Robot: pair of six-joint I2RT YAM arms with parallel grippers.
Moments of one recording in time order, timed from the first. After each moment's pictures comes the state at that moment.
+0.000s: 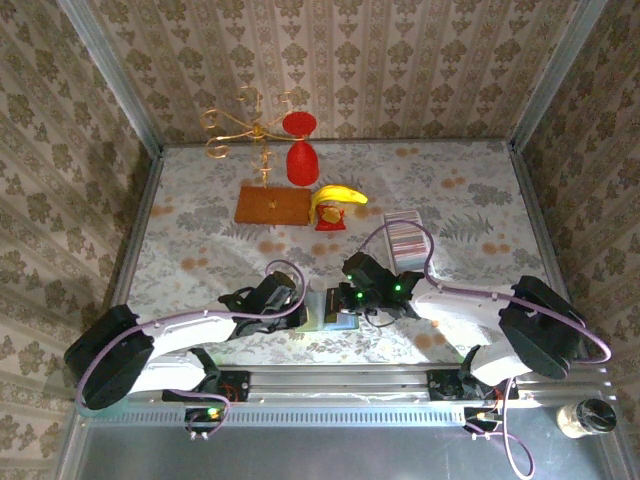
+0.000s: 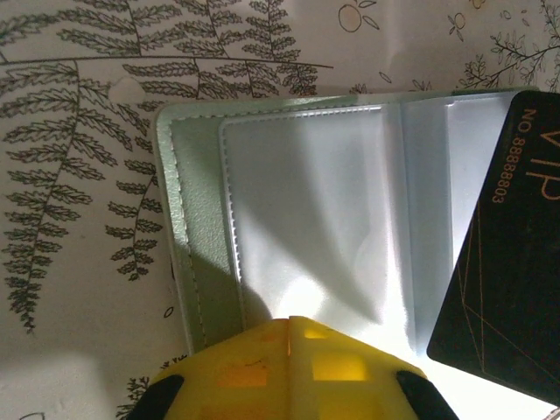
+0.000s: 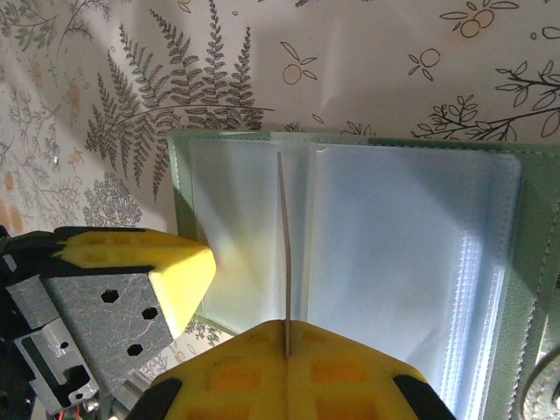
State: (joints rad) left arm -0.93 1.22 0.39 -0.12 0.12 -0.90; right arm 0.90 1.44 0.73 -0.19 -0.14 0.99
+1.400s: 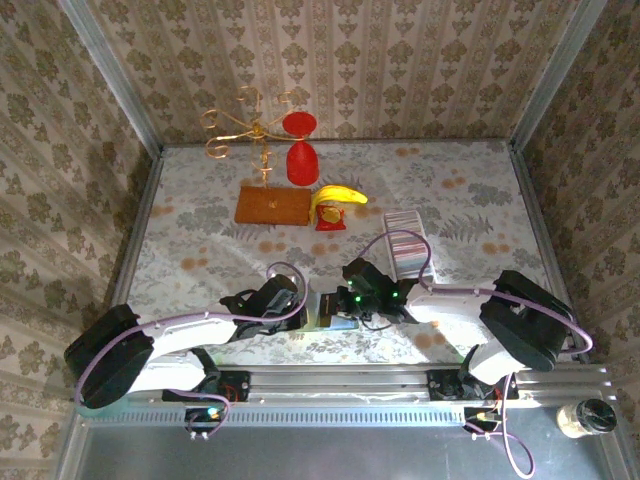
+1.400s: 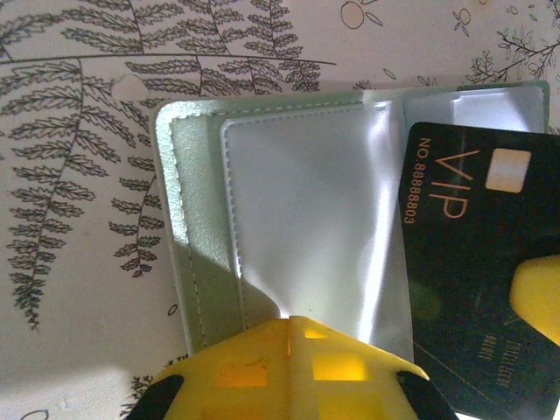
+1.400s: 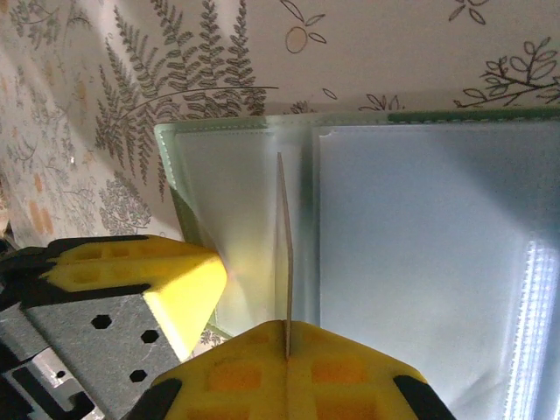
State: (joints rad) left arm -0.96 1.22 0.39 -0.11 0.07 -0.90; right arm 0.90 1.52 0.64 0.03 -0.23 1.08
